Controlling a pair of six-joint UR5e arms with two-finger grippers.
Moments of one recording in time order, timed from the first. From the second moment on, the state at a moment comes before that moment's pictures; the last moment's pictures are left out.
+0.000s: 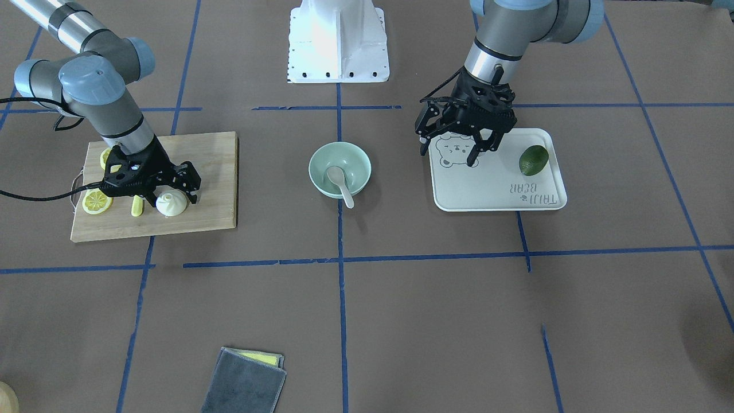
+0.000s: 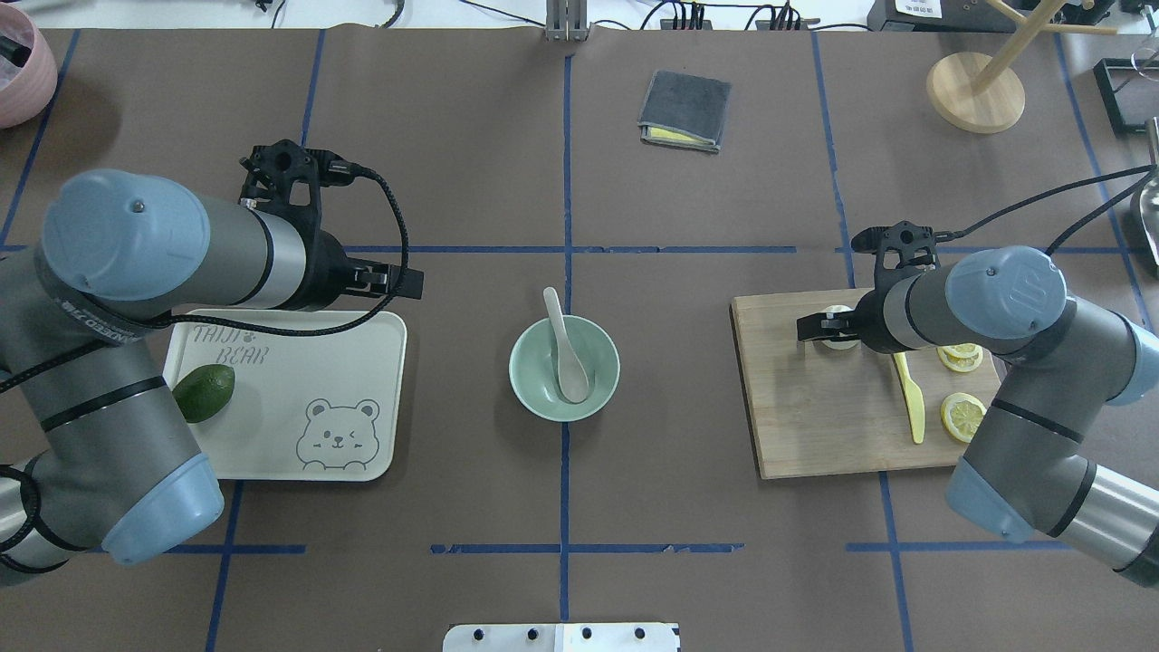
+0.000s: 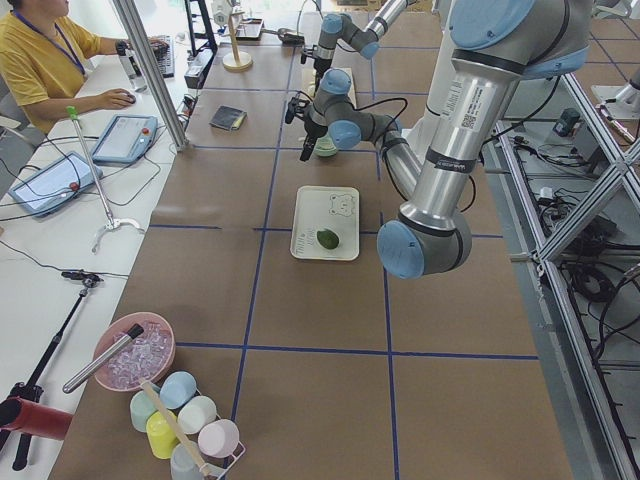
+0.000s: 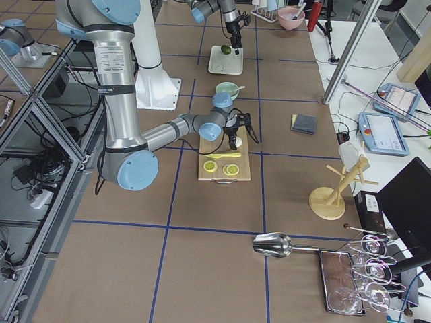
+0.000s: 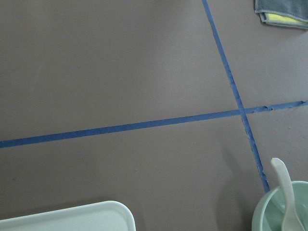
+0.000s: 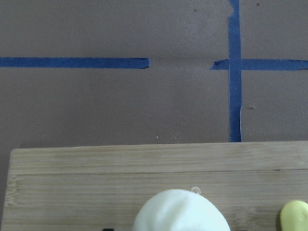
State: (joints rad) left arm -0.63 -1.95 -1.99 -1.82 -1.78 -1.05; right arm 0.65 -1.44 1.73 -1.02 1.82 1.11
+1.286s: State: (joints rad) left arm -0.63 -1.95 -2.00 -1.82 -1.78 -1.07; right arm 0.65 -1.42 1.87 -1.09 1.81 1.16
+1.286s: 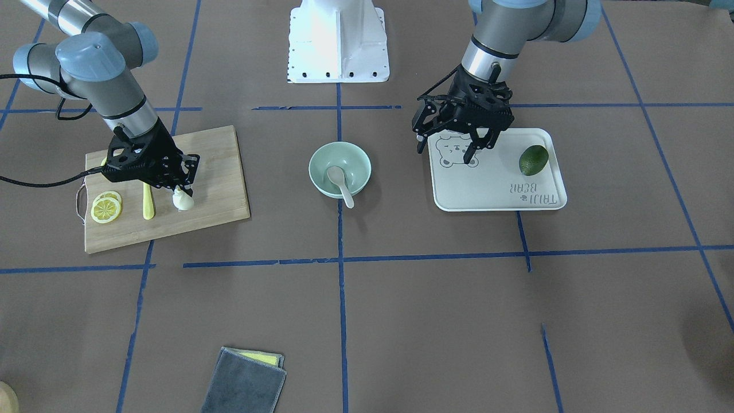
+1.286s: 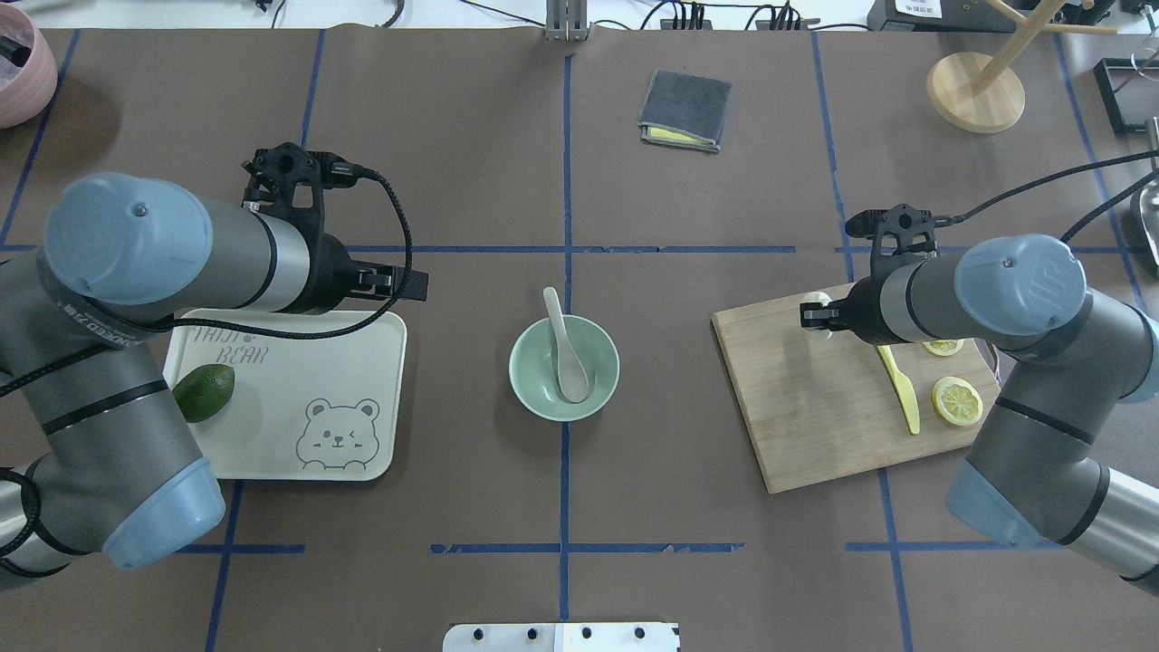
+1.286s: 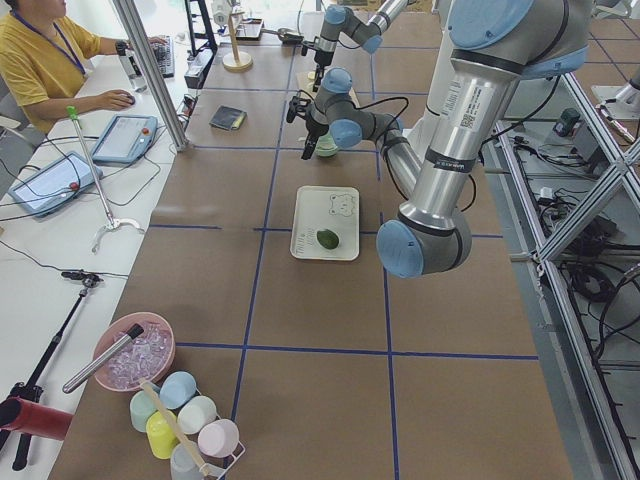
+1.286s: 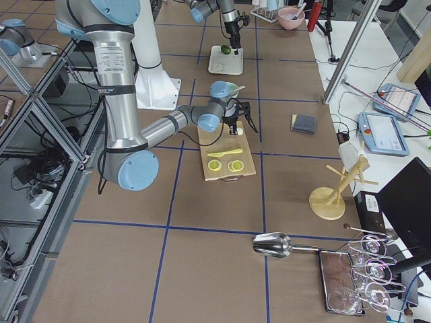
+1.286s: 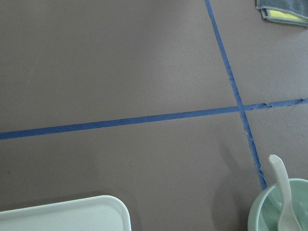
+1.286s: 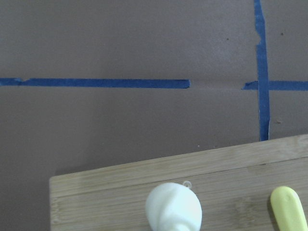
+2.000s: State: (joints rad) left arm -0.64 -1.81 -2.17 -1.82 -1.78 -1.06; right arm 0.37 -1.04 1.87 -1.38 1.58 1.60
